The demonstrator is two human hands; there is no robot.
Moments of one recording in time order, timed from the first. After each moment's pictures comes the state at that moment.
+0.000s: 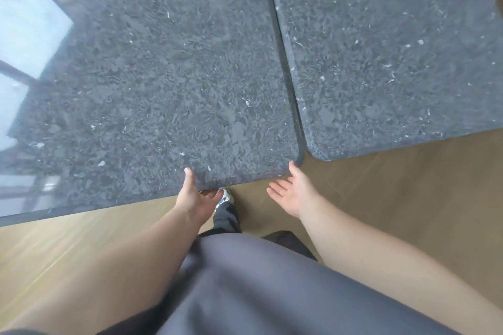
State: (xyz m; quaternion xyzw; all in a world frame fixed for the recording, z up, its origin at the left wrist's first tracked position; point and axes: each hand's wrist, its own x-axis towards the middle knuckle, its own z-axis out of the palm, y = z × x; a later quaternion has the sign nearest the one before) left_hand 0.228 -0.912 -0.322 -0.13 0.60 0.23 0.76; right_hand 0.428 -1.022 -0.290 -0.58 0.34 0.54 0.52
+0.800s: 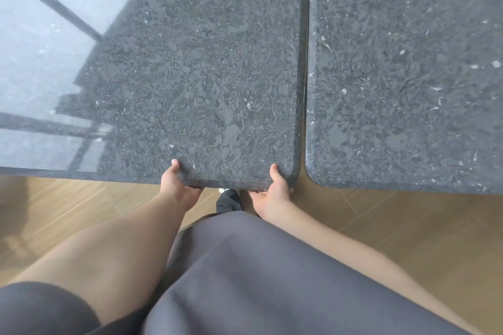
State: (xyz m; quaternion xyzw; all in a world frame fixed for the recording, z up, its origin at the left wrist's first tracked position) left_hand 0.260 -0.907 -0.342 -0.17 0.67 0.33 0.64; right_hand 0.452 -0.986 -0.325 -0.48 0.42 0.55 0.54
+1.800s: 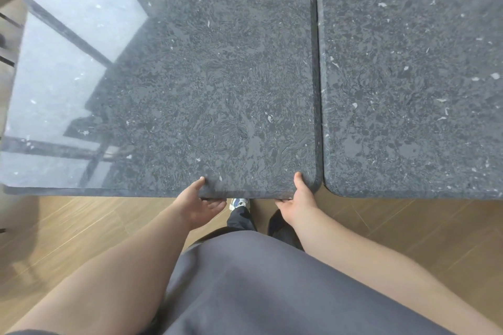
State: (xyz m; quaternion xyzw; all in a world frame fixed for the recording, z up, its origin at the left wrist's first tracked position) left_hand 0.236 -0.898 -0.311 -0.14 0.64 0.18 0.73; right_hand 0.463 -0.985 -0.329 -0.53 0.38 0.54 0.53
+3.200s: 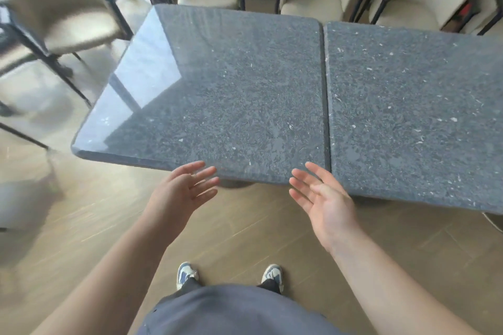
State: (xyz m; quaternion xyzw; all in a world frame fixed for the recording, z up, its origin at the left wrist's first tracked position) left_hand 0.122 -1.027 -0.113 0.23 0.53 0.39 0.72; right_hand 0.383 -1.115 -0.110 -0.53 -0.07 0.57 0.63
